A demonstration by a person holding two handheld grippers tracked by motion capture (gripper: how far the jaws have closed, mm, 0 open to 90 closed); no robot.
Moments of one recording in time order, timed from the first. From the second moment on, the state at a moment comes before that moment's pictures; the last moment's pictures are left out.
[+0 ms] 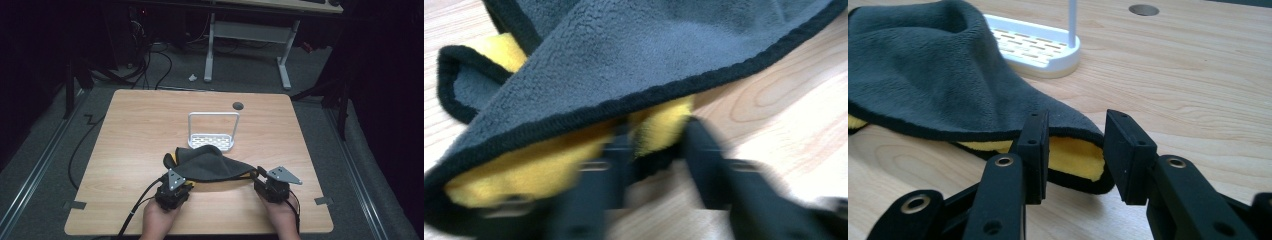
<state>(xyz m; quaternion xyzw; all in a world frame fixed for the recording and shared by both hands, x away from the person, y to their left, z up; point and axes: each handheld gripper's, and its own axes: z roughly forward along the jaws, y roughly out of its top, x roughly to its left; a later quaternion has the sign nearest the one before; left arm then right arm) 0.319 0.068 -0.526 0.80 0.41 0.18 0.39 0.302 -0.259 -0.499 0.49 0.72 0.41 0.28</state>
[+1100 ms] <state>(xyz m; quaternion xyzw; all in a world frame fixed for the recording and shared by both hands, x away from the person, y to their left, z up) 0.284 0.079 -0.468 0.76 0.36 0.16 0.52 0.335 -0.187 -0.516 0.47 0.76 0.38 0.24</state>
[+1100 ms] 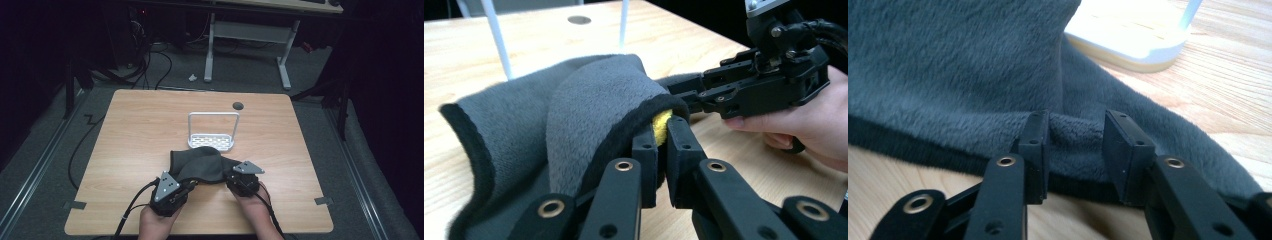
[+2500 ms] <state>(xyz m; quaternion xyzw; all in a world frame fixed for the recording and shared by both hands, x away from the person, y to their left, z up) 0.305 0.140 -0.470 0.75 0.39 0.22 0.48 0.304 -0.259 -0.526 0.49 0.78 0.30 0.25</state>
